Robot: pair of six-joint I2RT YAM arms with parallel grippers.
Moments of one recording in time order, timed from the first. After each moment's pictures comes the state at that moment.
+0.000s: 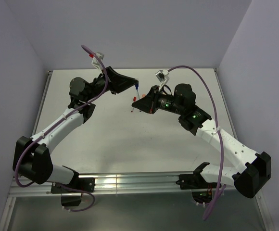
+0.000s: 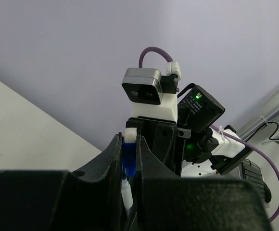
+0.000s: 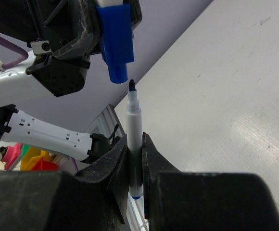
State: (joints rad) left arm -0.46 1.40 1.07 0.82 0.76 -1.08; right arm 0.62 1.15 1.02 0.06 -0.52 0.64
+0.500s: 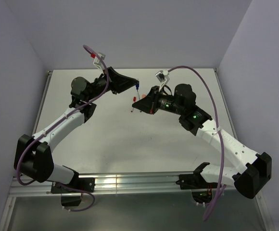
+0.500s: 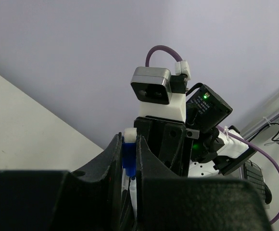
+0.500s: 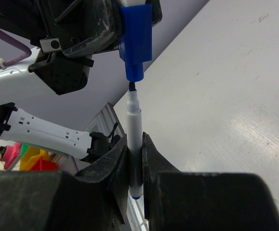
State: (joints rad) left arm -0.45 1.42 1.07 0.82 0.76 -1.08; right arm 0.62 1.15 1.02 0.04 -0.51 0.64
